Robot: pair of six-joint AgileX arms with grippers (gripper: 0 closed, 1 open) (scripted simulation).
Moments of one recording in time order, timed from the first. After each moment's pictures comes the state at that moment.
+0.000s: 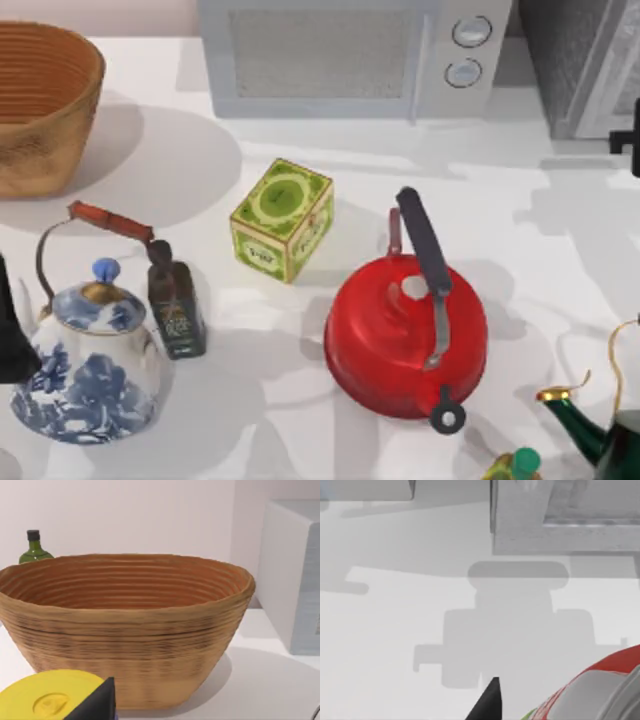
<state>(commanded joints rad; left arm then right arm) 0.00 0.00 0.00 0.00 0.00 0.00 0.13 1.38 0.96 -0.36 0.10 0.10</state>
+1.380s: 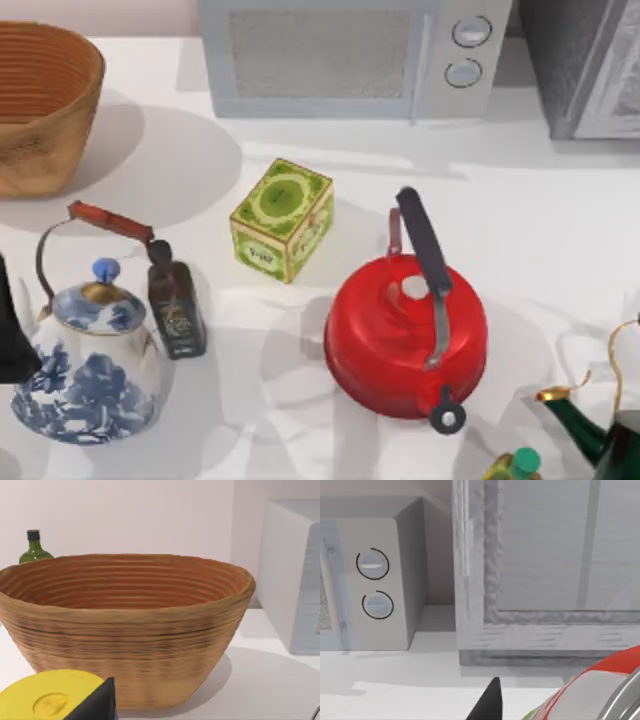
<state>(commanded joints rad) 0.00 0.00 0.00 0.00 0.00 0.00 0.00 0.00 0.00 0.00 0.00 0.00</state>
